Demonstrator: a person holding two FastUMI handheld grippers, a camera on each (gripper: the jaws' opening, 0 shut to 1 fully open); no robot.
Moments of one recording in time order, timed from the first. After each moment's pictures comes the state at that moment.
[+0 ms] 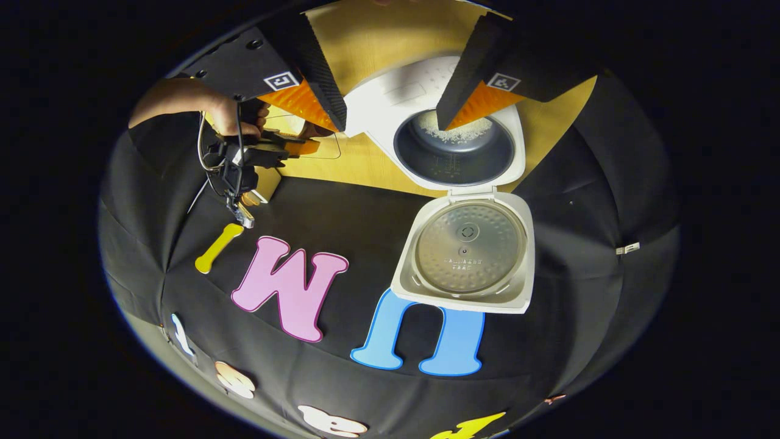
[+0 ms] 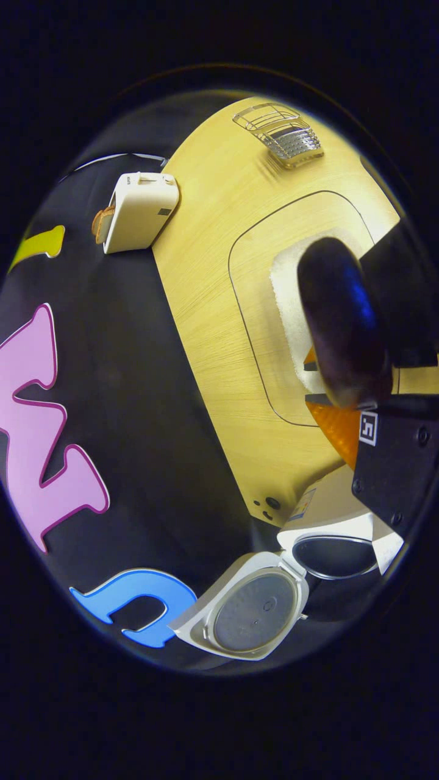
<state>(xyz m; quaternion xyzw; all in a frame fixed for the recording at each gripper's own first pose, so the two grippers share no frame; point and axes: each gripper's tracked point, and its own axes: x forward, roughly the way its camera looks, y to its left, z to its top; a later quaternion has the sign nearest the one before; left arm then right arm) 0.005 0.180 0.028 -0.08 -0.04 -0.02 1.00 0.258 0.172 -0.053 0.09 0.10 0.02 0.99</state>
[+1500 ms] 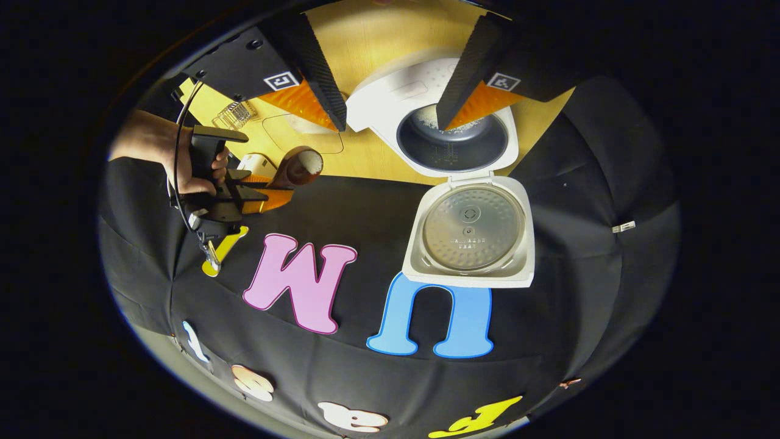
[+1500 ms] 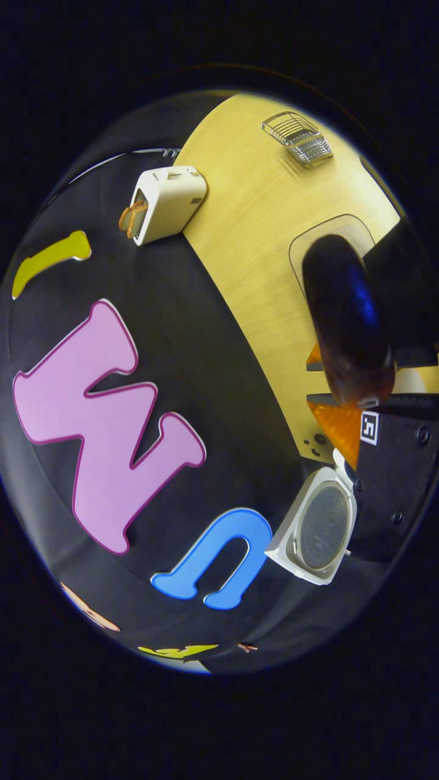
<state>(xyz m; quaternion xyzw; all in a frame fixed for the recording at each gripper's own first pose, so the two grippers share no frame) -0.021 0.170 0.044 -0.05 -0.06 -0.02 1.00 0.197 0.207 0.086 0.17 0.02 0.10 0.98</state>
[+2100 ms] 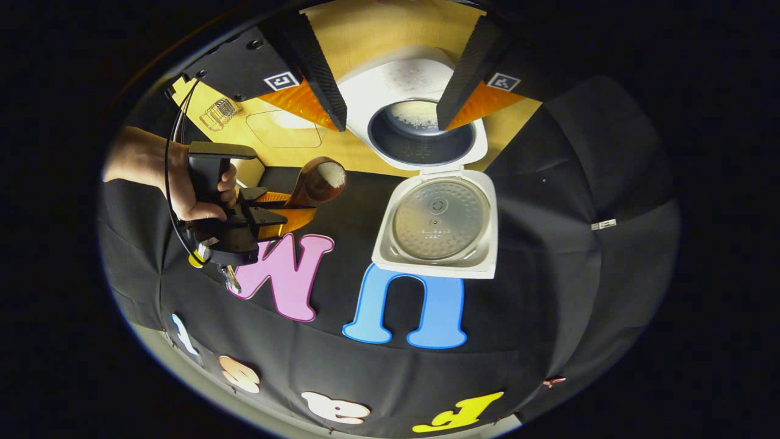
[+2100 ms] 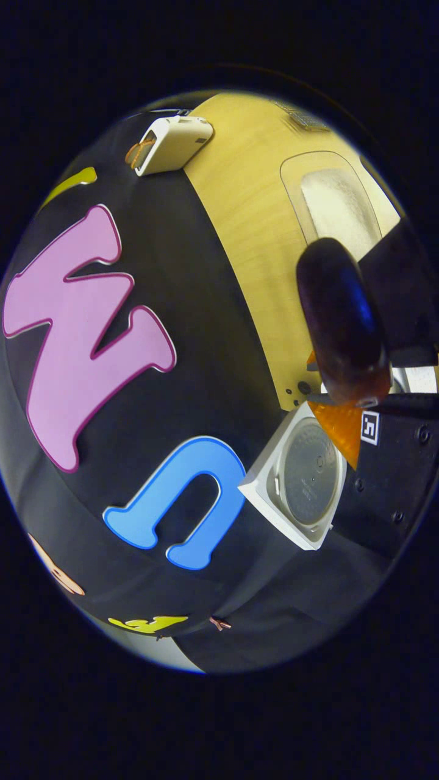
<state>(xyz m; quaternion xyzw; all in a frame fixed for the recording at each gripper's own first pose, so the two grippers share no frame) -0.039 0.219 0.042 -0.06 -0.08 0.03 0.99 0.191 0.342 0.086 0.13 0.06 0.19 0.97</state>
